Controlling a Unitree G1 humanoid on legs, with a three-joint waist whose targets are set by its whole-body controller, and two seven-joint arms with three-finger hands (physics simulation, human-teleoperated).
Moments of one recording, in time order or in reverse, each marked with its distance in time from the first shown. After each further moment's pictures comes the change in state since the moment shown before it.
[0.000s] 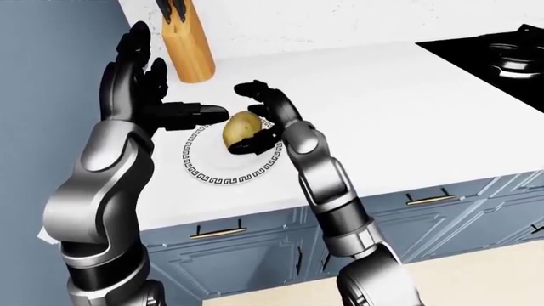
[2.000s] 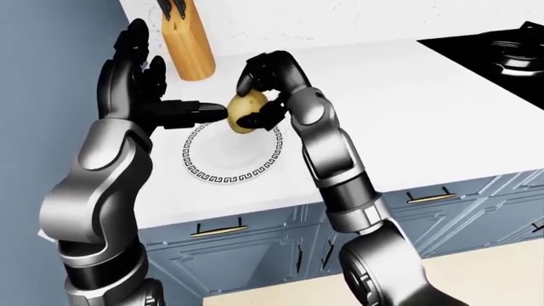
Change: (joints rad) left arm -0.008 0.009 0.002 0.000 -0.018 0.003 0.011; right arm -0.171 -0.048 -0.037 0.056 -0.089 0.003 -0.019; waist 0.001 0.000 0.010
